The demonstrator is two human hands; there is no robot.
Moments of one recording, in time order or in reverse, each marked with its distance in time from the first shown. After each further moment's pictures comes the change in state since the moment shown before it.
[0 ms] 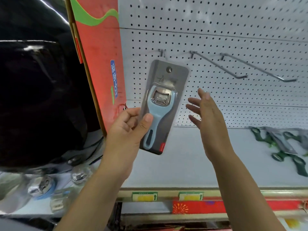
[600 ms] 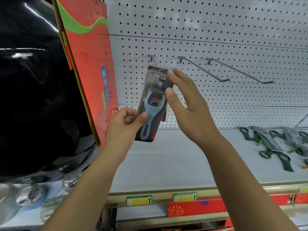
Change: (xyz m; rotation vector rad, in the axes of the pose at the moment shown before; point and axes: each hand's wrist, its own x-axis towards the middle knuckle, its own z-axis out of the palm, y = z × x) left_hand 0.045 -0.021 -0.001 0.232 0.010 -0.019; right_hand 0.007 -0.033 0.005 -0.351 -0.195 -0.379
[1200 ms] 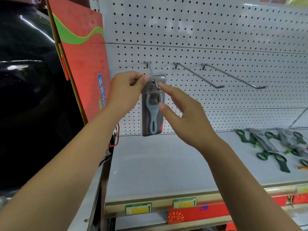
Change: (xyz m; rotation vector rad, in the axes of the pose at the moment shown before) left_hand 0.100 0.060 0.020 0.385 -0.069 0.436; right_hand 0.007 0.010 -0.003 -0.007 -0.069 -0.005
